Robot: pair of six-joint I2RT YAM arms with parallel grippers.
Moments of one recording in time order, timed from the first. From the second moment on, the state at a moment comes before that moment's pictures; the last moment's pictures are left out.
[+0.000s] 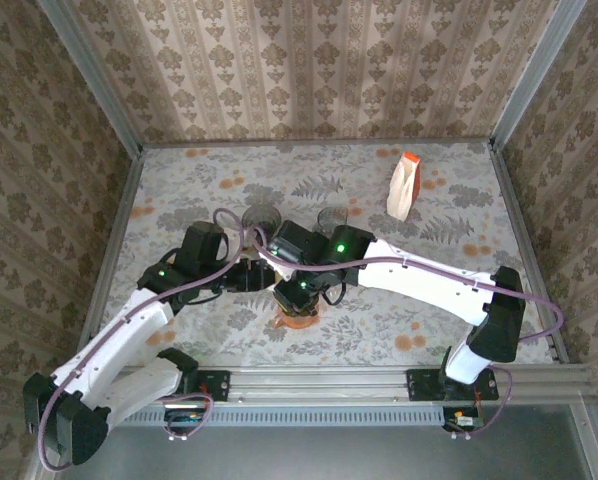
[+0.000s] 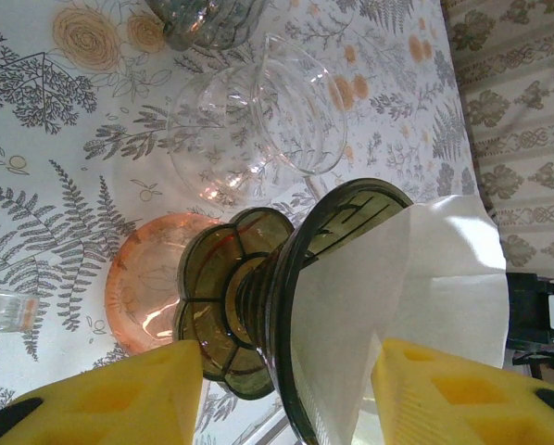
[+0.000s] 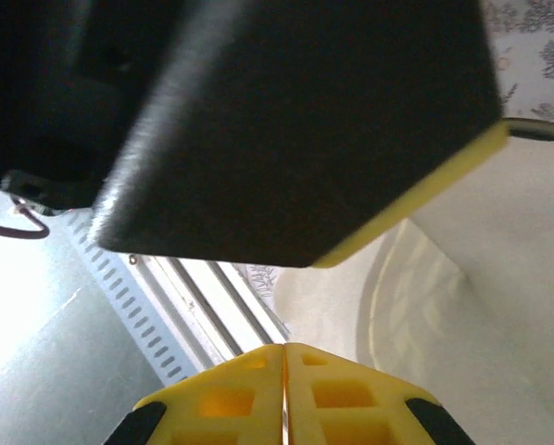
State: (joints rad) left arm -0.56 0.94 0.76 -0.62 0.56 -0.56; right arm 1.08 1.64 1.58 -1.05 -0.17 0.30
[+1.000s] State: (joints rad) left arm -0.56 0.94 0.76 -0.62 0.56 -0.56; right arm 0.92 1.61 1.55 -1.04 -0.03 0.32
